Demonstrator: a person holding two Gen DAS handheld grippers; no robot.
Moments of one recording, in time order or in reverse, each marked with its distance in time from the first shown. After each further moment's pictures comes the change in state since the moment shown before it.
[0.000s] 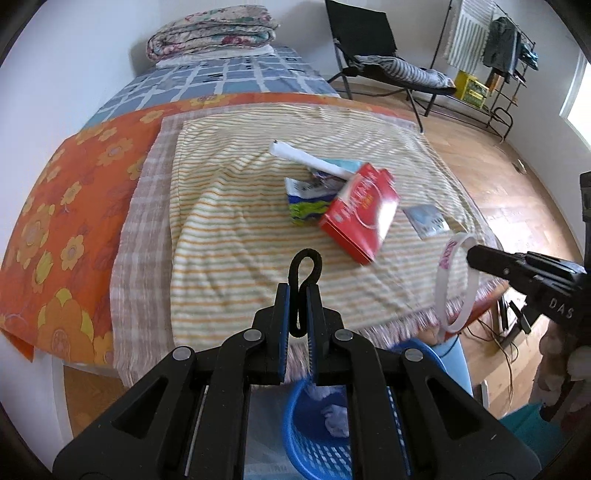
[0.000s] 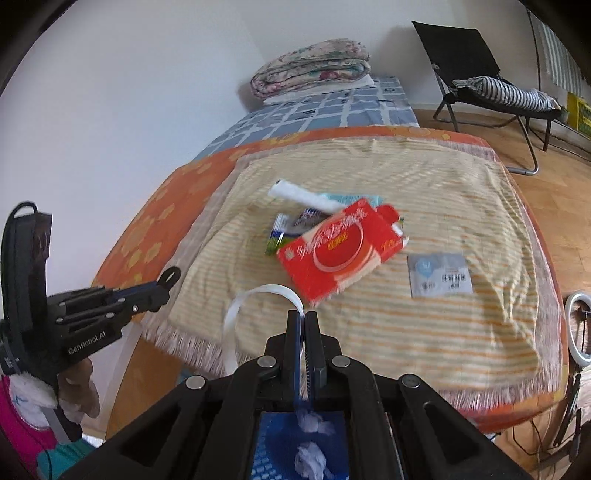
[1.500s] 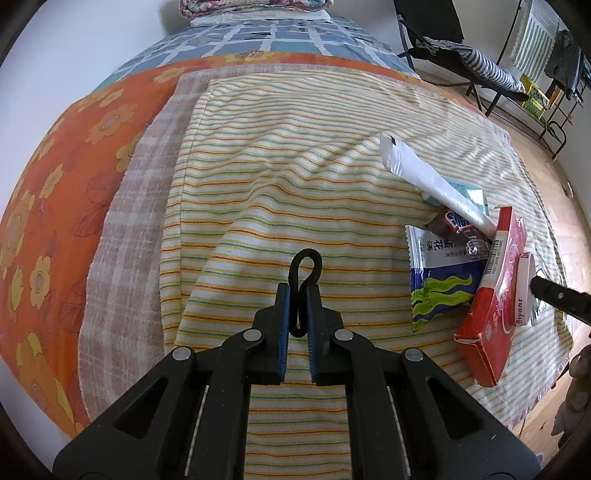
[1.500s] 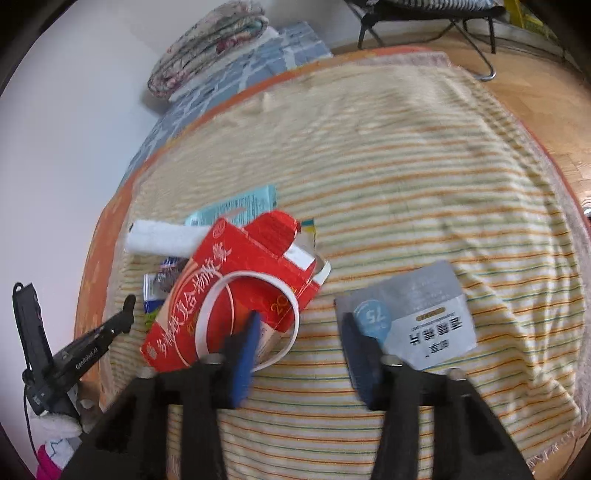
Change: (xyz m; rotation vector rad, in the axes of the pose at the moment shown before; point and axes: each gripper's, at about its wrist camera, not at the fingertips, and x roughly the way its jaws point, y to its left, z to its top) left arm 0.161 0.073 0.076 -0.138 0.109 0.131; right arm 0.135 -0.121 0.063 0.353 0.149 -0.047
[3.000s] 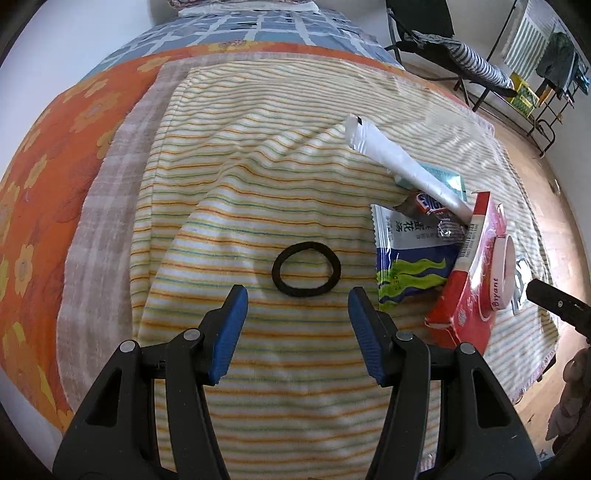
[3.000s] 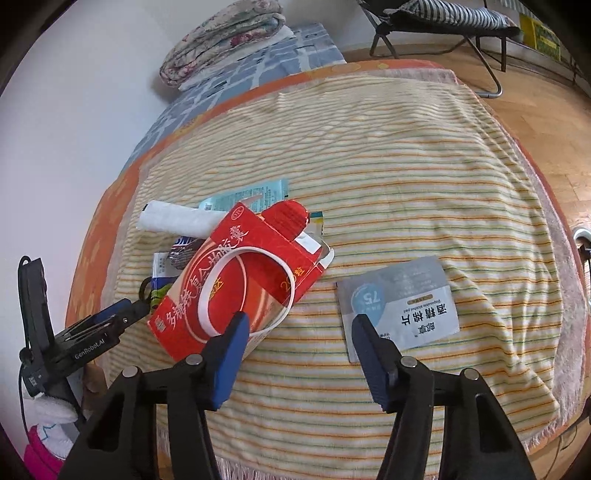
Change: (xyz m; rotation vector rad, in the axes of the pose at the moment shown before) left arm 0.001 -0.014 -0.007 0.000 0.037 -0.063; right arm -0.022 0.013 -0.011 -0.068 -0.006 -0.043
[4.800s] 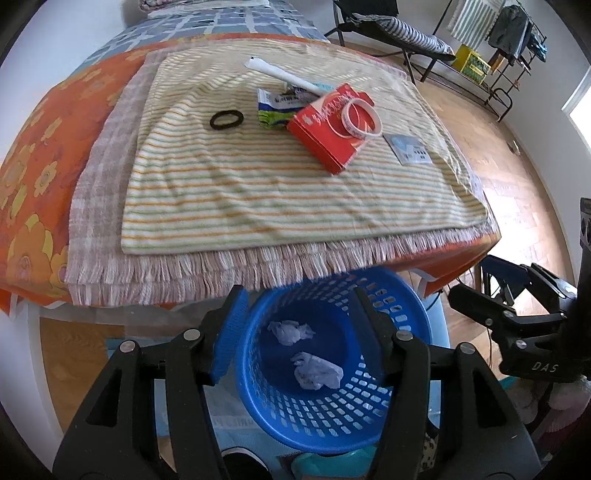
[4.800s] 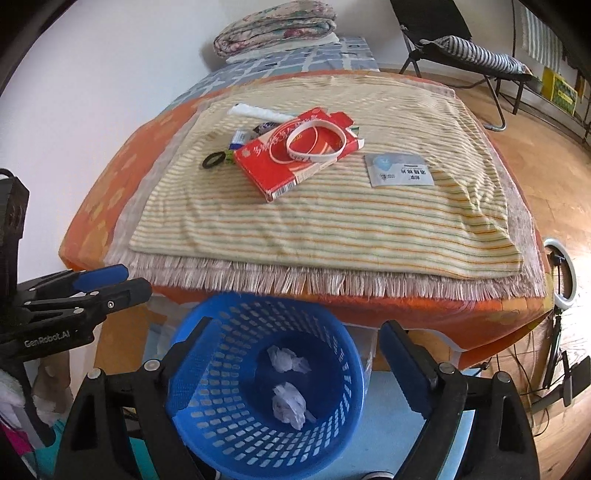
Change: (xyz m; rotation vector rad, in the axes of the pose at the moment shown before) left arm -0.126 -0.050 -0.154 0.090 0.040 -0.117; right arm -0.092 0.045 -0.169 -0.214 -0.021 -0.069
